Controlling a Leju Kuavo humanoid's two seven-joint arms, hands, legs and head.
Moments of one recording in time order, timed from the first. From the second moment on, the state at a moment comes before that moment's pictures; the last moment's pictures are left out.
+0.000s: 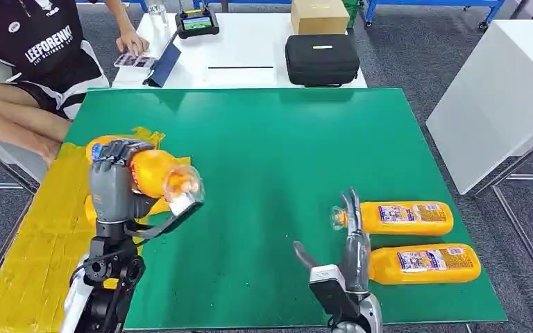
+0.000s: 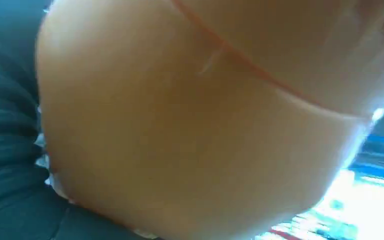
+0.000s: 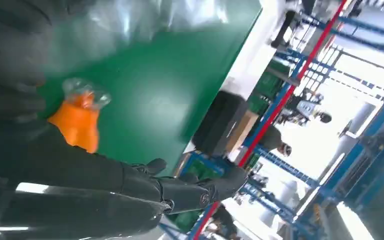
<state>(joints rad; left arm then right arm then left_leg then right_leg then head) -0.20 -0.08 -0.09 -1.47 -1.56 0.70 0.07 0.15 0.14 0.33 -1.48 0.54 -0.71 -0.45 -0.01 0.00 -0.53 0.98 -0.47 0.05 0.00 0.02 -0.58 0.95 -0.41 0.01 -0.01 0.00</state>
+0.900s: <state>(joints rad) -0.51 0.39 -0.44 -0.74 -1.57 0.54 0.48 0.16 0.01 0.45 -1.81 0.48 -0.38 -0.53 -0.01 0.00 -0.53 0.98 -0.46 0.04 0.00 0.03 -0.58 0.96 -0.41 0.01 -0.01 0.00</state>
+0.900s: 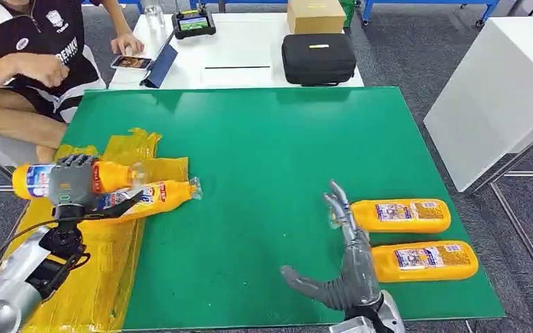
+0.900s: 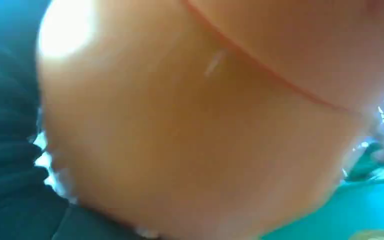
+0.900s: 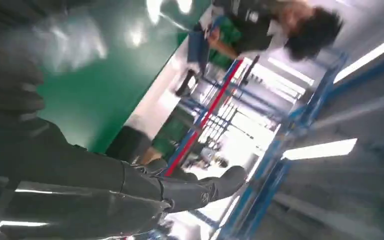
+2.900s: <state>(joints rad) -0.10 -0.14 -0.14 -1.28 -0.73 0.60 -0.40 0.14 -0.40 -0.11 -1.71 1.32 -0.12 -0.11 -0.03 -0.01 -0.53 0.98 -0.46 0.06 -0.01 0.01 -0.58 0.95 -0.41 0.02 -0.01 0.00</state>
